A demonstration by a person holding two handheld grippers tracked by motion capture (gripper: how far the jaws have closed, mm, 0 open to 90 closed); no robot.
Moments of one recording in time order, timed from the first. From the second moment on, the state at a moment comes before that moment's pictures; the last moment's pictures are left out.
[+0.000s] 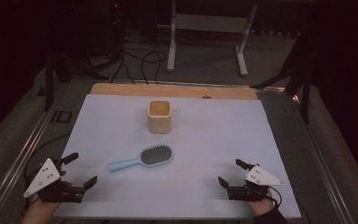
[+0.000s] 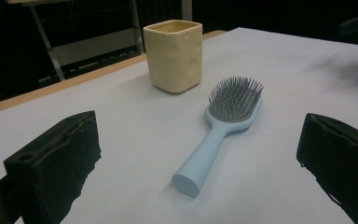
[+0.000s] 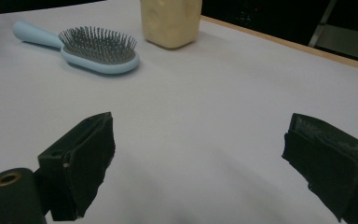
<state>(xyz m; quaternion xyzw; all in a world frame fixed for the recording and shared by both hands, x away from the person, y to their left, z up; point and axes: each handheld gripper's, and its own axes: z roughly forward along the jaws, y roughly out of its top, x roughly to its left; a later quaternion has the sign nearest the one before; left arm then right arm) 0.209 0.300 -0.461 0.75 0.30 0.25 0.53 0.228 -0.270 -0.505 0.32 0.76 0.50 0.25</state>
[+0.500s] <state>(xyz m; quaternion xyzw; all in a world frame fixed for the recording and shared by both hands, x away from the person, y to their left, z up) 0.218 0.296 -0.435 0.77 0.28 0.24 0.52 0.228 -0.270 -0.504 0.32 0.76 0.50 0.25</state>
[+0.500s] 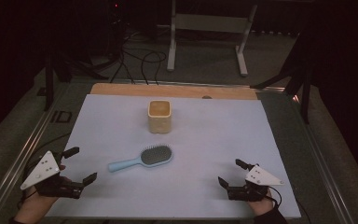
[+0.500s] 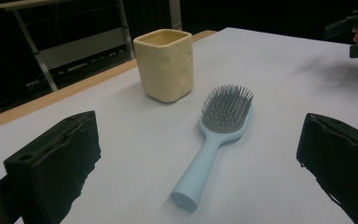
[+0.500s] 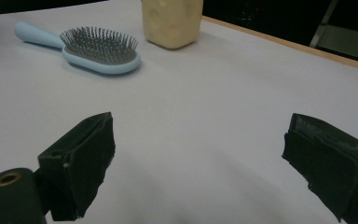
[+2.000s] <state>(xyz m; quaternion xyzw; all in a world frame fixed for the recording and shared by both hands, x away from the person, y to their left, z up) 0.268 0.235 -0.402 0.85 0.20 0.20 0.44 0.228 -0.270 -0.503 0.32 0.76 0.51 0.24</state>
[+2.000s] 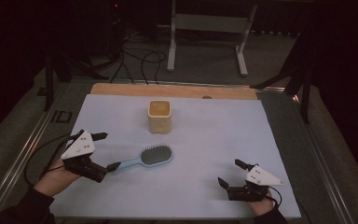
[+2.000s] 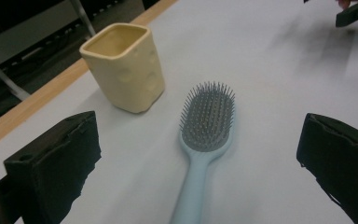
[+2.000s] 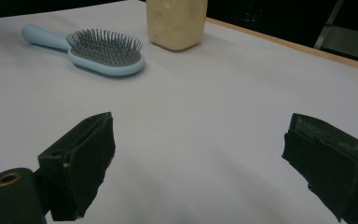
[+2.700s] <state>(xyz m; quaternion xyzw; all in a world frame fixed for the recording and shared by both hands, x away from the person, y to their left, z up) 0.291 0.201 -0.421 0.90 0.18 0.17 0.36 0.229 -0.269 -0.504 0.31 0.77 0.51 0.23</state>
